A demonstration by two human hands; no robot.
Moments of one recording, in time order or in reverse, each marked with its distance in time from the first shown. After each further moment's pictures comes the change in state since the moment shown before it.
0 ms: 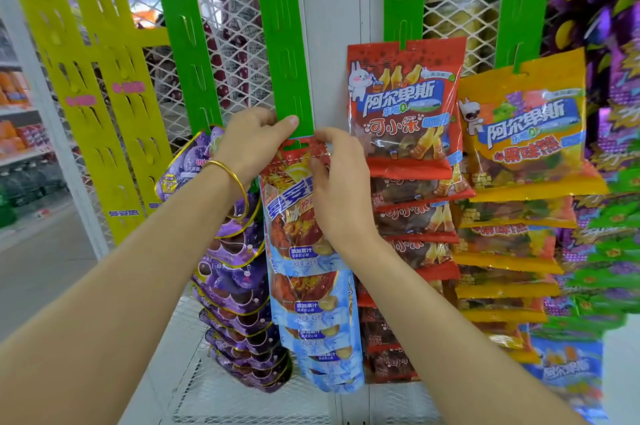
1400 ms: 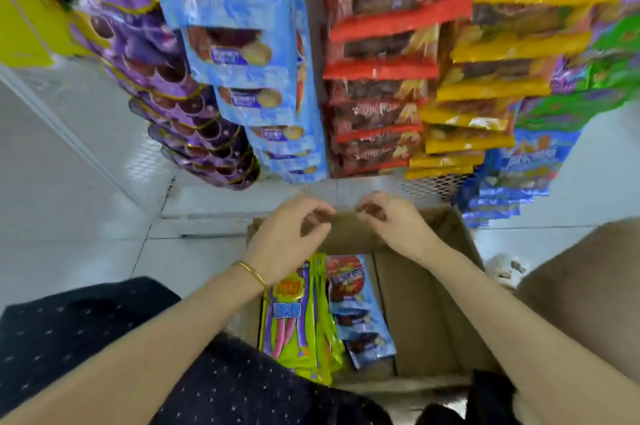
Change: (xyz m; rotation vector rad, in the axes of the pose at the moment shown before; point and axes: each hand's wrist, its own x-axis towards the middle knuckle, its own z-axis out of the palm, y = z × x) left_hand -0.296 -0.155 0.124 0.020 -0.613 -0.120; right_hand -0.277 0.170 -0.073 -0.232 -0.764 0.608
